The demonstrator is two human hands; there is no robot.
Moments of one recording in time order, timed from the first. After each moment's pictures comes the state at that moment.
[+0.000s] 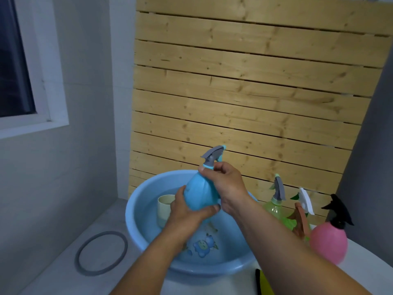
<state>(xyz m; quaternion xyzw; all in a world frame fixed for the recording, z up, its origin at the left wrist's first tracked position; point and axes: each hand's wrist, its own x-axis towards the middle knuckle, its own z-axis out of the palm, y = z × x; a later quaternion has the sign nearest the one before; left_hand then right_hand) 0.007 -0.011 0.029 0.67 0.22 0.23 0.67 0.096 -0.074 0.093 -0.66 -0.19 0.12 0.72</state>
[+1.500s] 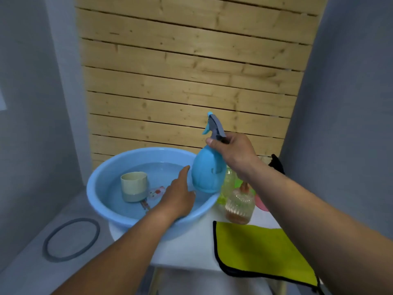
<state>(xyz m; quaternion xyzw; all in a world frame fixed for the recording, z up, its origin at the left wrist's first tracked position) 0.029 -0.077 0.016 0.90 0.14 0.12 0.40 0.101 -0.205 0.127 -0.78 -0.24 -0.03 0.58</state>
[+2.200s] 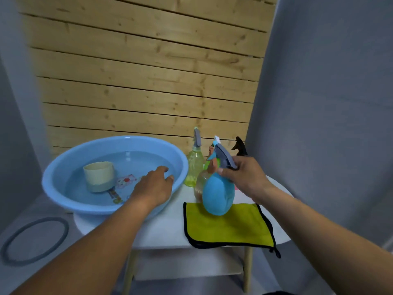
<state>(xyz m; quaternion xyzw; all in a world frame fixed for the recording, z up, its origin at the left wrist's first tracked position) 0.038 -0.100 -0.001 0.93 0.17 0.11 0.30 0.086 -0.336 0.064 -0.85 -0.19 -0.02 0.48</state>
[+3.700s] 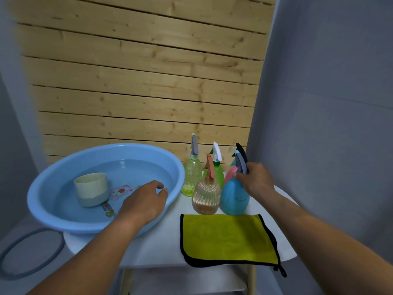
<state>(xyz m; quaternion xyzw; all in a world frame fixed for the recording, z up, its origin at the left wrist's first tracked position) 0.036 -0.102 -0.003 0.93 0.20 0.09 0.30 0.179 -0.360 0.029 -0.93 -0.07 -0.12 0.34</state>
